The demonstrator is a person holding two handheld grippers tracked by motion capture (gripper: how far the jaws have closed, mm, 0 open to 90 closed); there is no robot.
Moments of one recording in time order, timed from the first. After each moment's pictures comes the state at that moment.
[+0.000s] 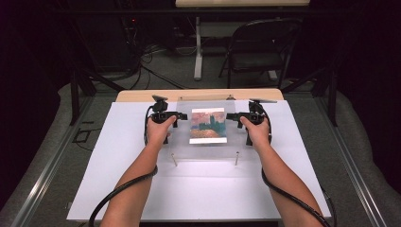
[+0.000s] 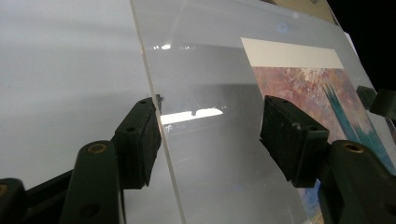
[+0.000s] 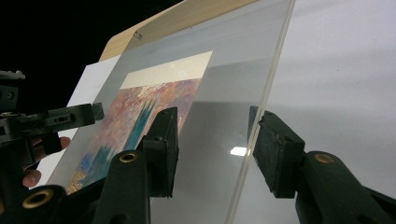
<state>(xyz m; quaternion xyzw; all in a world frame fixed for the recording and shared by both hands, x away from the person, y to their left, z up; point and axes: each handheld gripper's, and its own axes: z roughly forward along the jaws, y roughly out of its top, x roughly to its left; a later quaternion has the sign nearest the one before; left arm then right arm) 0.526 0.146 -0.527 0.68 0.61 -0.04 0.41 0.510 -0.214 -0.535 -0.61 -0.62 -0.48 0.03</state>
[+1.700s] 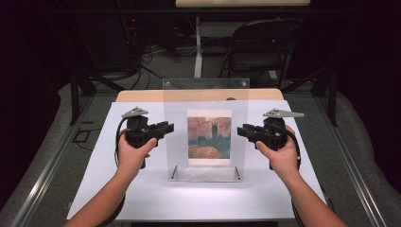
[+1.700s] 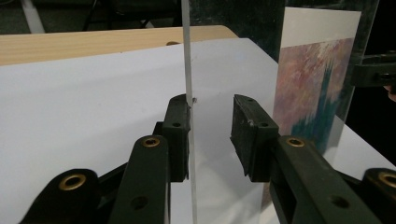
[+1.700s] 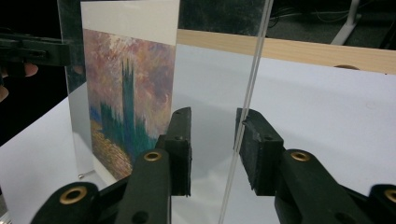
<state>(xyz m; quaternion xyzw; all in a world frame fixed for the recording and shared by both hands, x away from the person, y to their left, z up) 0.358 0.174 -0.423 0.74 0.44 0.09 0.51 0.352 -0.218 -0.429 -0.44 -0.73 -0.51 -0.12</state>
